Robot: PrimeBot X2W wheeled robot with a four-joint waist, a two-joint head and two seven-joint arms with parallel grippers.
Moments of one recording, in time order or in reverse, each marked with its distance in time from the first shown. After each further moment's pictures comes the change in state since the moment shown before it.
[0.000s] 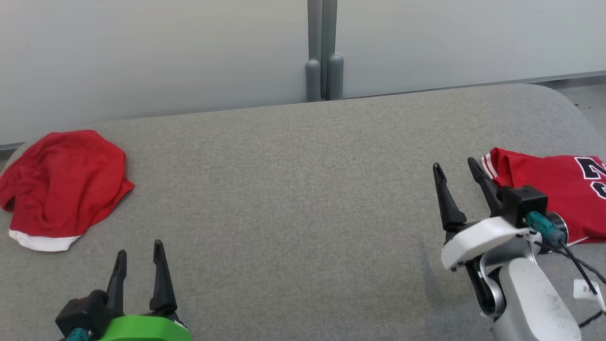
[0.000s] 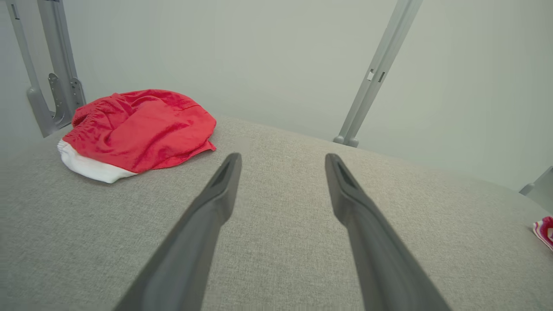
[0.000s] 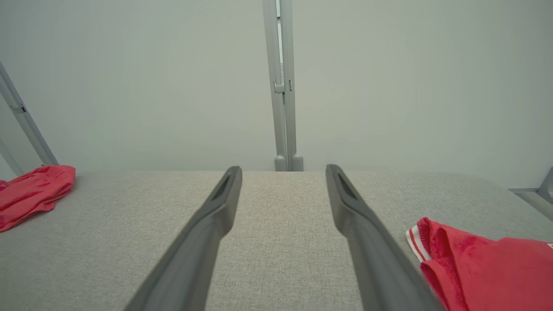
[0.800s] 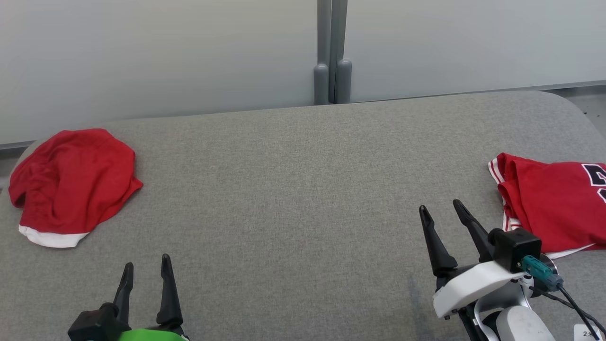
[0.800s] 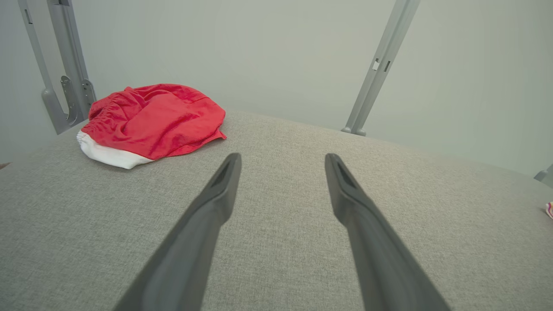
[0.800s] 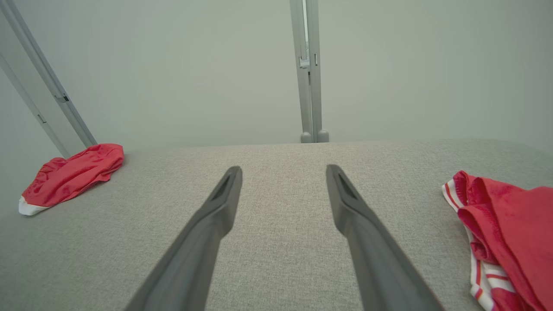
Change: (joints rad) left arm 0.057 -0.069 0.060 0.036 0.123 -0.071 0.000; right arm 0.257 0.042 0.025 -0.275 0.019 0.000 0.100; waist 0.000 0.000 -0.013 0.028
